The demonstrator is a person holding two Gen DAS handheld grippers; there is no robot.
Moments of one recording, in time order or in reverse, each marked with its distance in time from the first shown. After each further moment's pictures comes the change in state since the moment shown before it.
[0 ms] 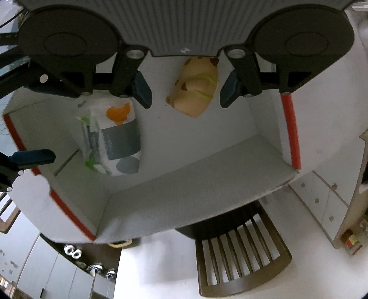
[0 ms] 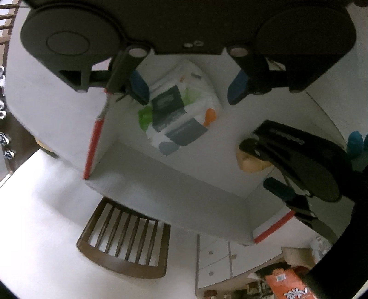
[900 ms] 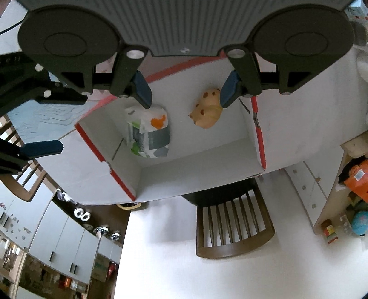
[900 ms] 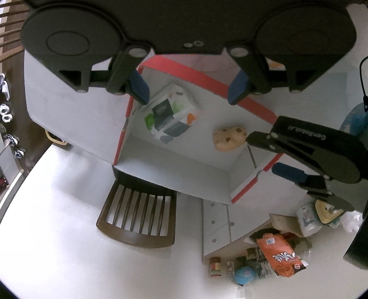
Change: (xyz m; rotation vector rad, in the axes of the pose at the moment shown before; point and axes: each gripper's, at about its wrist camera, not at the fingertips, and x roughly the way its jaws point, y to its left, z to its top) left arm -0.128 -0.015 -0.058 -0.080 -0.188 -0.043; right arm -0.113 0.020 -0.034 0.065 -0.133 -0.013
